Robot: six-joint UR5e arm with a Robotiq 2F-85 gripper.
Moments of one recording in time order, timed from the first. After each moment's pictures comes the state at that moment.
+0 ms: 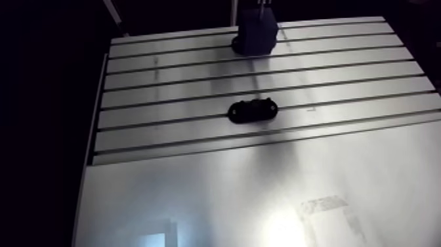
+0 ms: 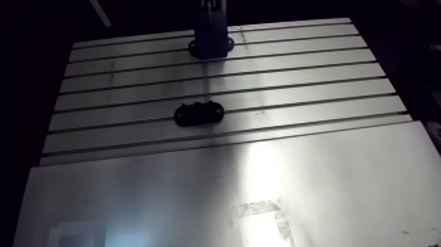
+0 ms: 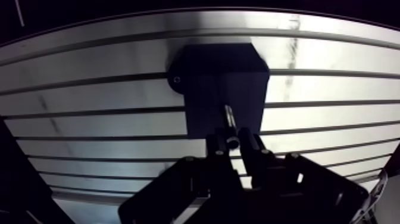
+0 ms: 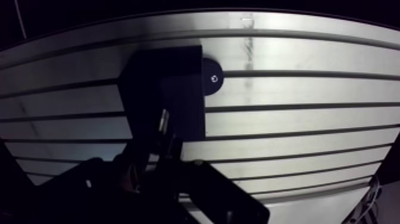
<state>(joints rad) -0.15 -0.89 1.18 -1.57 -1.59 -1.68</state>
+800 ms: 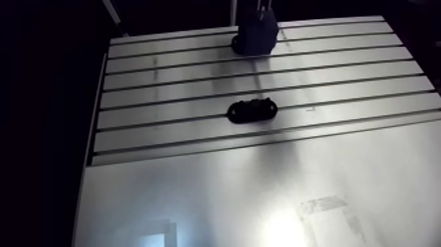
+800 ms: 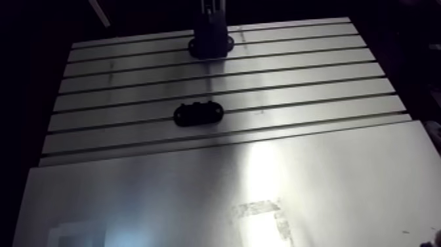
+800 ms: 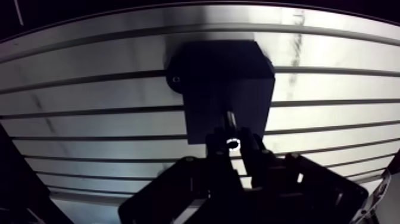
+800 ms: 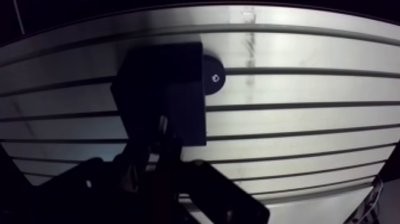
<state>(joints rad) -0.16 -0.89 1.21 -1.58 -1.59 -1.68</state>
